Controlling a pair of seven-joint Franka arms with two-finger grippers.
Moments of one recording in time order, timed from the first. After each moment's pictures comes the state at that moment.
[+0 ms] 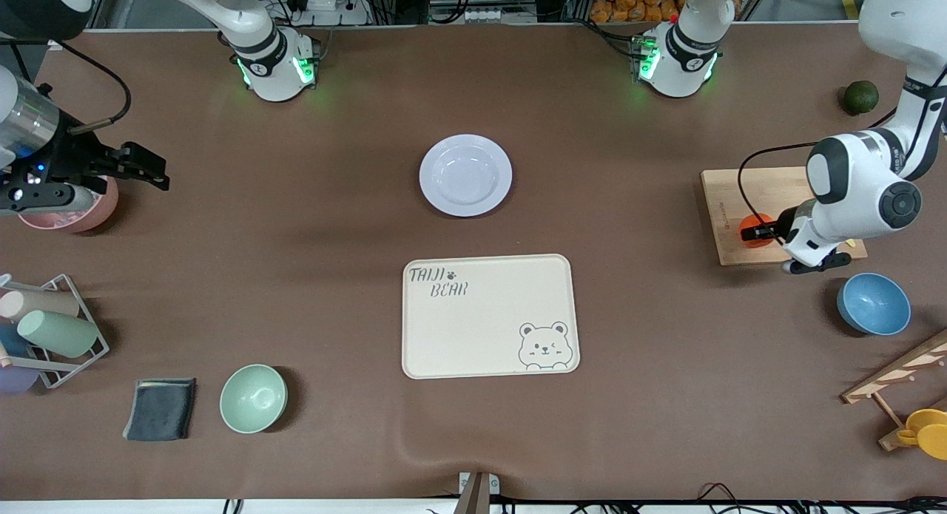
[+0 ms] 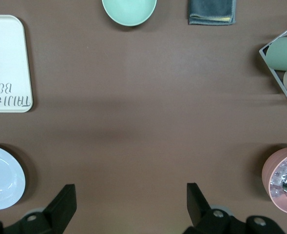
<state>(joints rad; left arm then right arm) 0.30 0.34 -0.12 -2.21 0.06 2.31 -0.01 0.03 0.01 0.02 -1.63 0.01 1.55 0.01</state>
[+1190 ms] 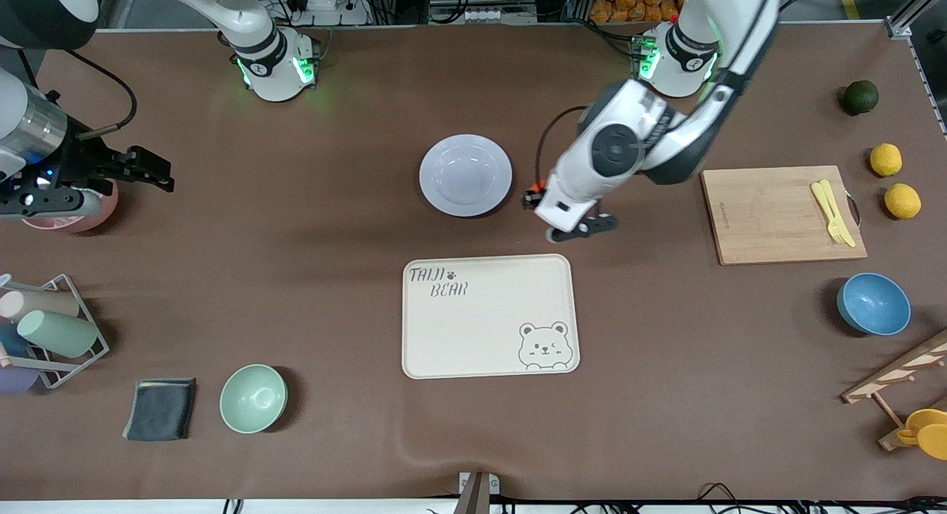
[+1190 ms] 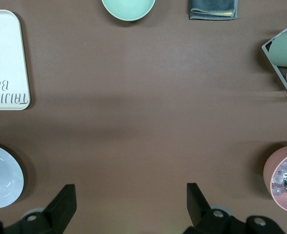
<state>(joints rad) -0.21 0.37 -0.51 -1.94 -0.10 2.17 -0.94 0.03 0.01 0.02 -1.65 0.01 1.56 0.01</state>
